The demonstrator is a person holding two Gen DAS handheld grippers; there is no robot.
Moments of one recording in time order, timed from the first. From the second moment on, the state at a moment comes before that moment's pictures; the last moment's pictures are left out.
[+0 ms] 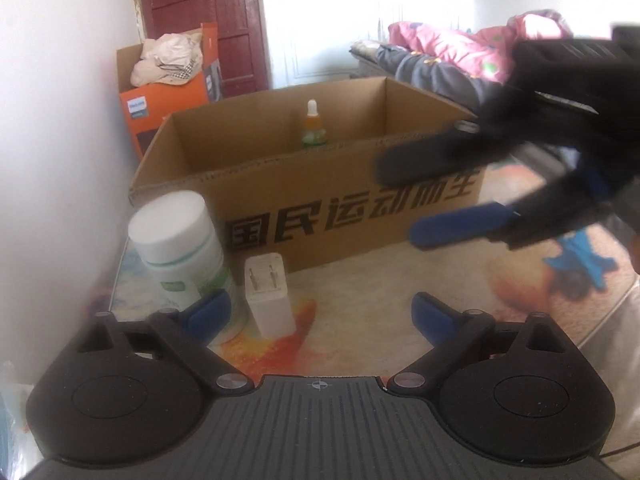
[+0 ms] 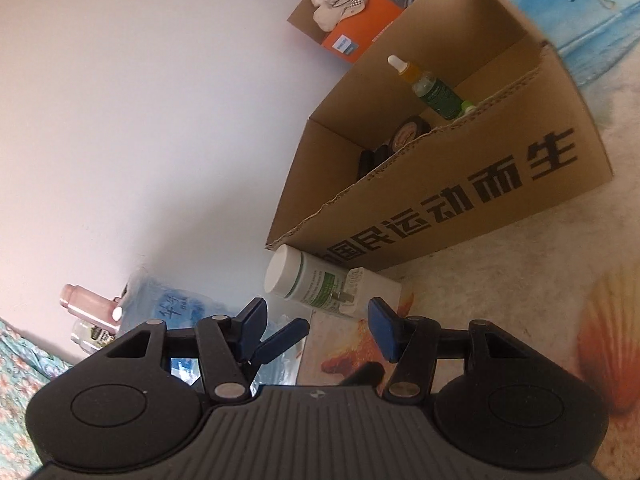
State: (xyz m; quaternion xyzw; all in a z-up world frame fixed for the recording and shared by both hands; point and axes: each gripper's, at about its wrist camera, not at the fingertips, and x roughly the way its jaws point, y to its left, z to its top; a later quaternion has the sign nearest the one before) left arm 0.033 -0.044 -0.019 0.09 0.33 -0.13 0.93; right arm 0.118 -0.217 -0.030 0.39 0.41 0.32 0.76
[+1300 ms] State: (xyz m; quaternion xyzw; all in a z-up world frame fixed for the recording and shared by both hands) left arm 0.050 -0.037 -0.046 0.03 0.34 -0.12 0.93; right arm 0.149 -0.204 -0.103 0.40 0.45 0.28 0.75
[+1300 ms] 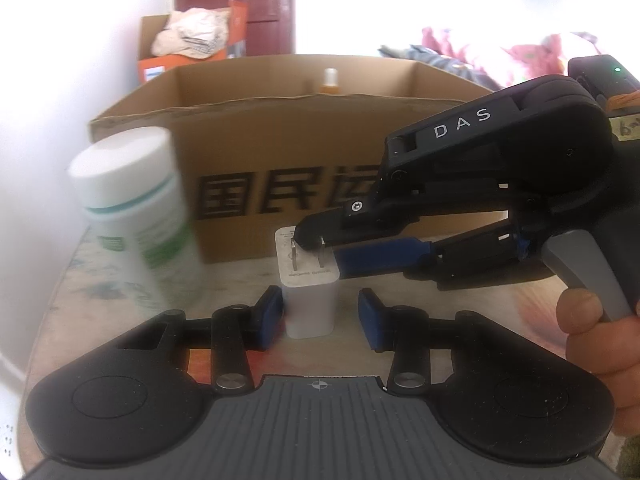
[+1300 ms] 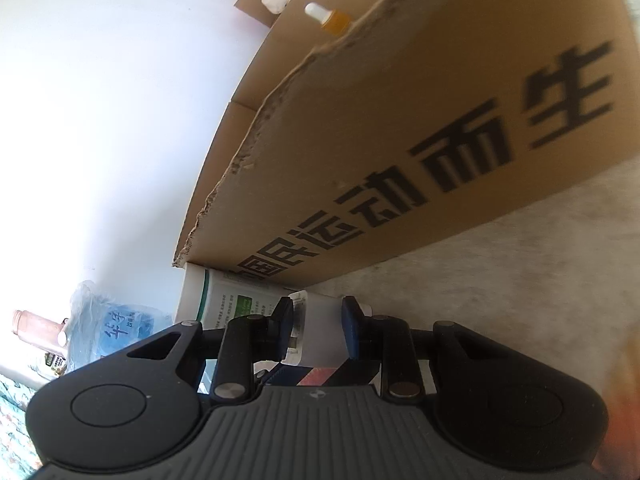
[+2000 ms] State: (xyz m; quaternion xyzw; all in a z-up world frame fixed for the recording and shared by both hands) left arm 0.045 -0.071 -0.047 0.08 0.35 -0.22 0.91; right arm 0.115 -0.256 -0.098 0.43 0.44 0.23 0.75
